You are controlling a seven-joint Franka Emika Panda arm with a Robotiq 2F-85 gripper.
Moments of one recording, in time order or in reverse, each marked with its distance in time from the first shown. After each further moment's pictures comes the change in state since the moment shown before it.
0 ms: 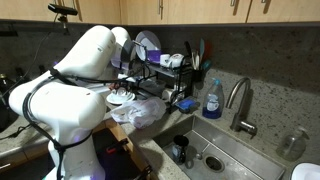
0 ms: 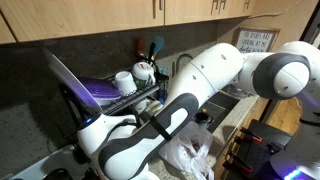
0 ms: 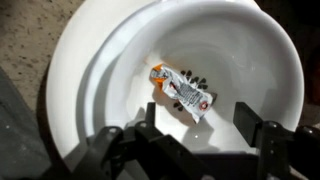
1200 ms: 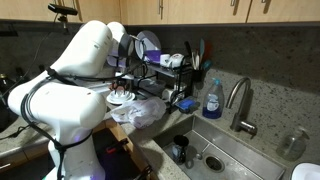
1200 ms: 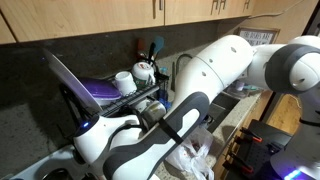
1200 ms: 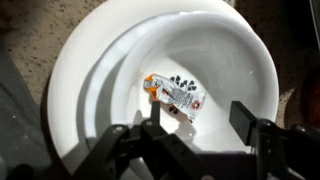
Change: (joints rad) arm 0.022 -0.075 0.001 -0.085 -0.073 0.009 -0.001
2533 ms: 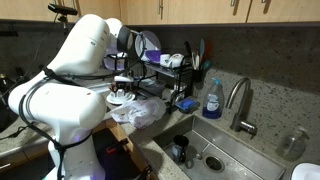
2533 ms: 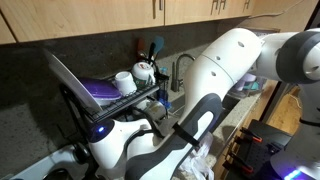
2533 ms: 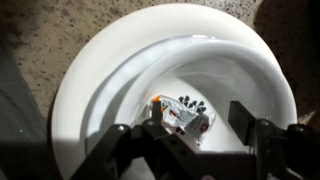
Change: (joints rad) arm -0.010 -0.088 -0.011 -0.197 -0.060 0.165 0.009
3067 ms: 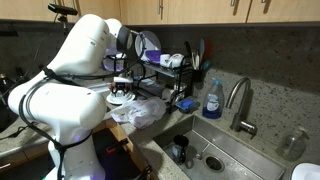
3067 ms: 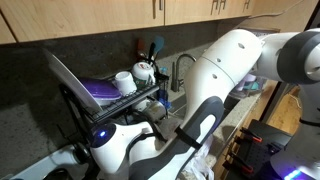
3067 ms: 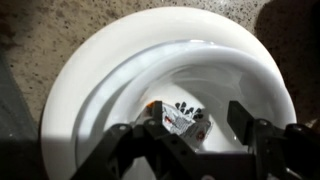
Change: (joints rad) arm 0.007 0.000 0.000 -0.019 -0.015 0.011 0.000
